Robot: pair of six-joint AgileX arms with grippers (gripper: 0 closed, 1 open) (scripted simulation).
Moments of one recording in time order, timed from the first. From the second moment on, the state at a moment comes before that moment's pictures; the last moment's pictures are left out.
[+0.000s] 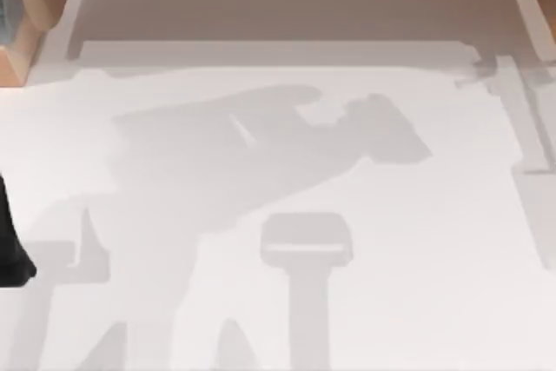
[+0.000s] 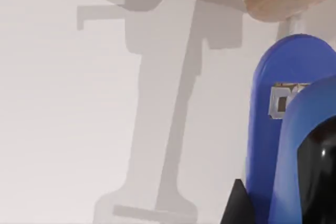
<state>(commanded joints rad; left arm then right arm) 0.00 0.00 0.00 0.00 0.00 0.00 0.03 1.94 1.89 -1.08 0.09 -0.20</state>
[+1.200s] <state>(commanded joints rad) 0.00 0.00 0.00 0.00 0.00 0.00 -0.38 2.45 2.18 -1.18 -0.02 -0.36</state>
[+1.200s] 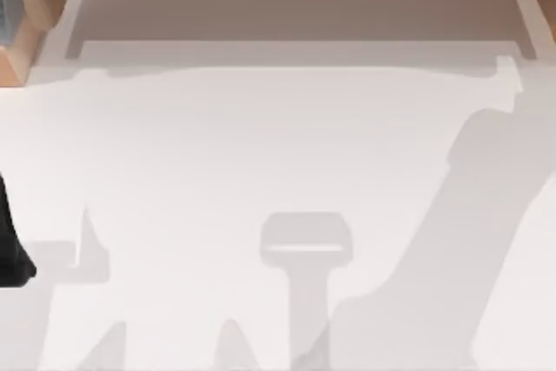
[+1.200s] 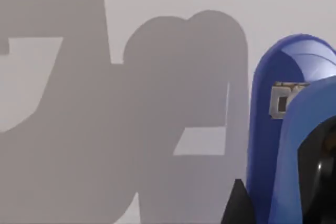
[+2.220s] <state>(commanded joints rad) 0.00 0.00 0.00 0.00 0.00 0.00 -0.38 2.46 2.14 -1.15 -0.01 -0.36</state>
